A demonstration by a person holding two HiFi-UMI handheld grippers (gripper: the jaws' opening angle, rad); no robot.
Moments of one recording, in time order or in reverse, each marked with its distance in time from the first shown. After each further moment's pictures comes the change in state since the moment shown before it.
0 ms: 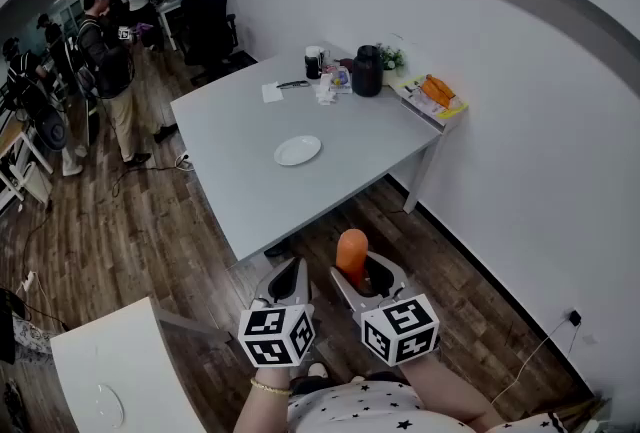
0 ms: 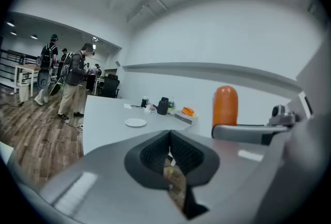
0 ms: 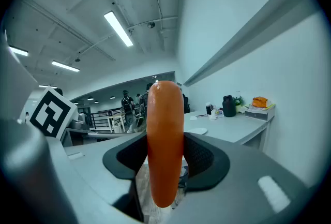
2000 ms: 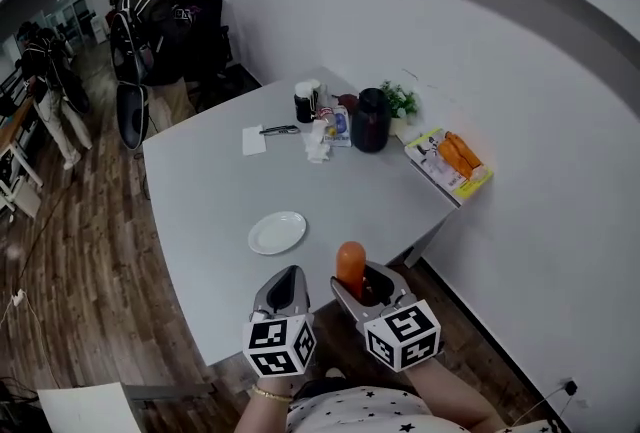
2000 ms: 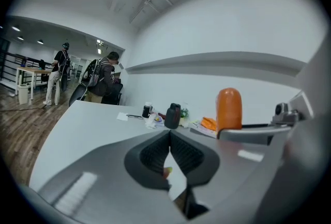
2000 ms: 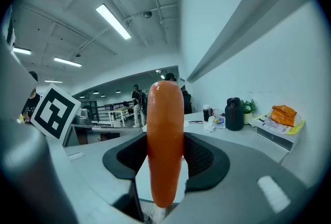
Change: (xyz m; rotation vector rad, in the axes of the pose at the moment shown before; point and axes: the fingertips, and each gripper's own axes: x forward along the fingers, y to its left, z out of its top) left arm 0.300 0.041 0.089 -0.002 -0.052 0.089; right arm 0.216 -0.221 0.075 -0.067 0.047 0.080
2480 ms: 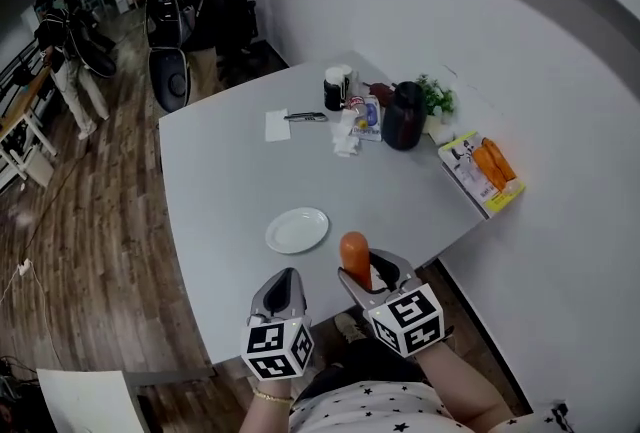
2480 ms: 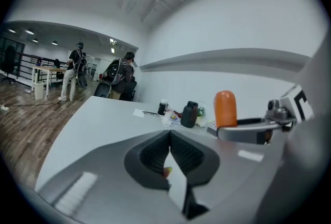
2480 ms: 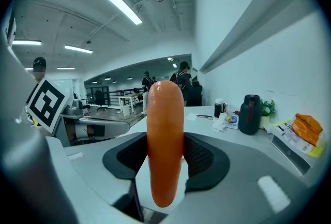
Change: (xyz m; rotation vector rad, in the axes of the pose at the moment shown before) left arm 0.016 0.063 -0.009 -0.062 0.025 0.139; right arm 0.075 -0.013 -0.008 -0.120 0.136 0.112
